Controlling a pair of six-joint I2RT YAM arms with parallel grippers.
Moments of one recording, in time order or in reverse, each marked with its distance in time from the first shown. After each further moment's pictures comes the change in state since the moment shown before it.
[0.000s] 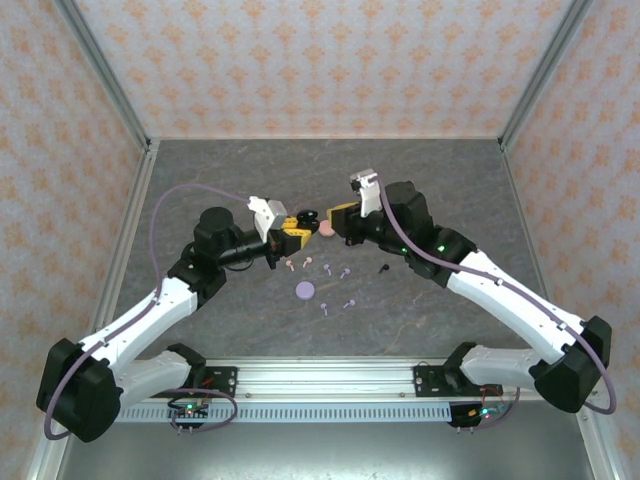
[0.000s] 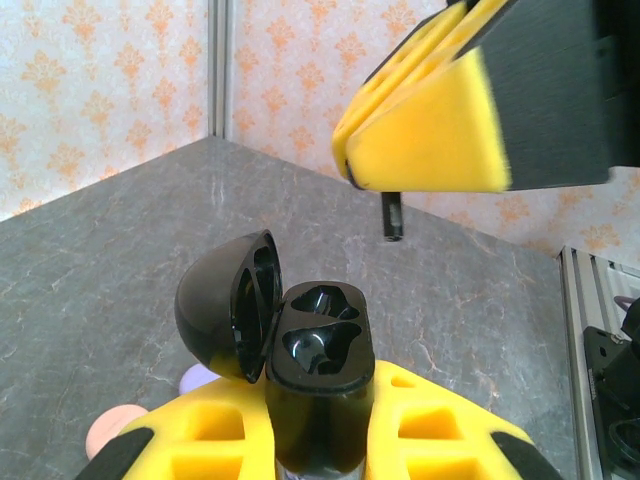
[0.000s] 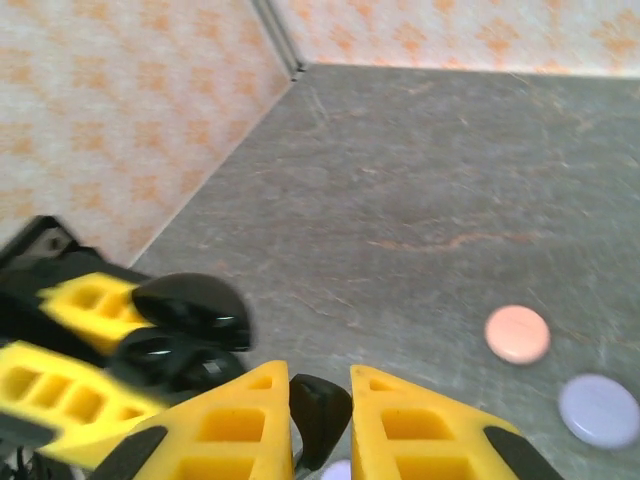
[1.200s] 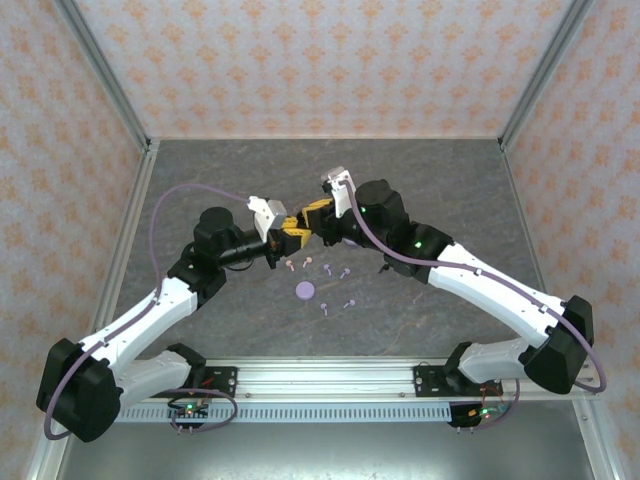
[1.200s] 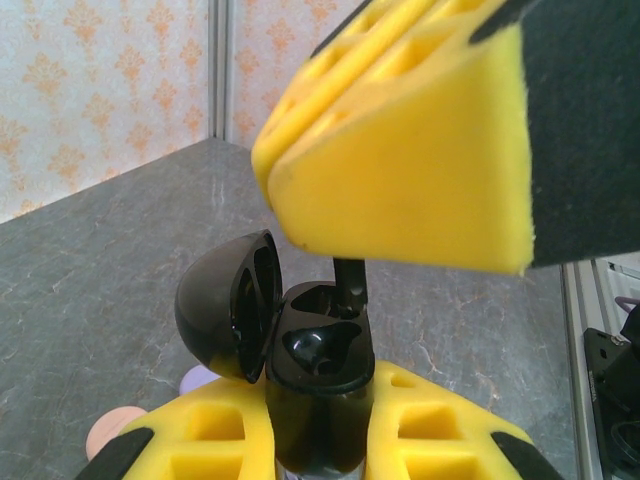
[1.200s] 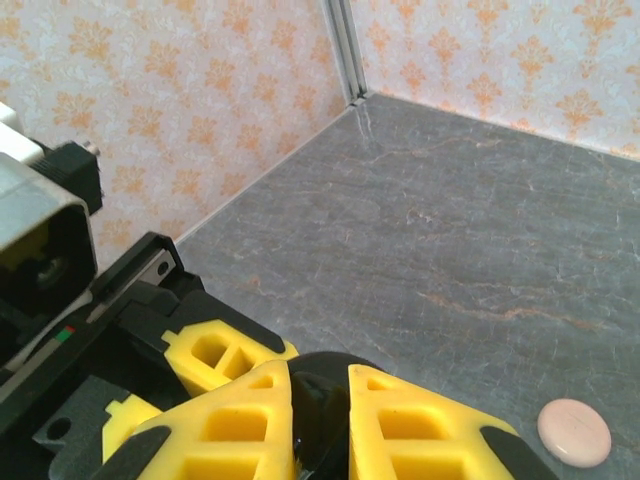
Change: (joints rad) left arm 0.000 0.000 0.000 0.003 -0.001 -0.002; right arm 0.092 0.113 0.072 0.090 0.047 -0.105
